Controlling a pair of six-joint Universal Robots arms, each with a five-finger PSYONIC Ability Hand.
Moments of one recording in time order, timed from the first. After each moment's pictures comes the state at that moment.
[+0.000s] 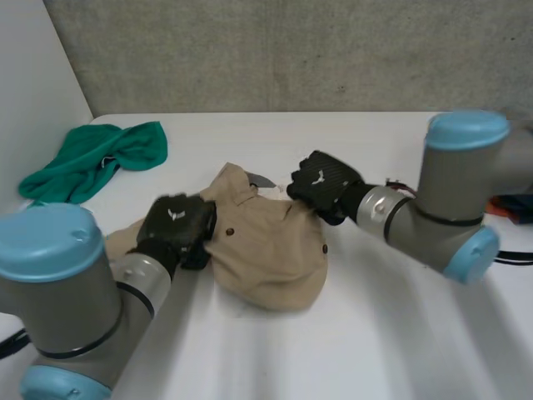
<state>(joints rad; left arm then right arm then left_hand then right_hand) 4.16 -1.84 -1.78 3.41 -1.61 3.30 2.01 -0.89 1.11 0.09 1.05 2.28 1.15 1.20 1.15 1.20 1.00 1.12 1.18 1.18 1.19 0.98</state>
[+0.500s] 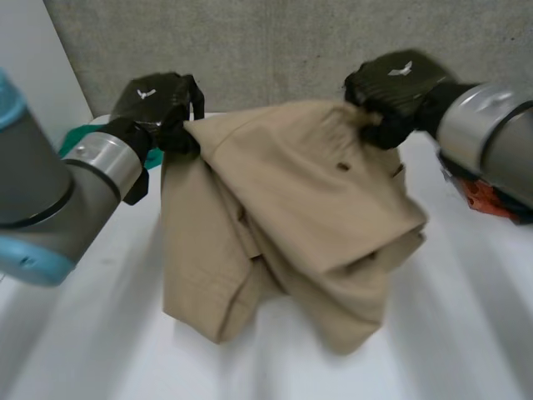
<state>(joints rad) 4.31 -1.91 -1.36 3.29 -1.41 3.14 1.99 -1.24 1.04 0.37 1.27 2.74 1.15 1.20 1.19 1.20 1.00 1.12 1.18 1.19 1.19 1.00</state>
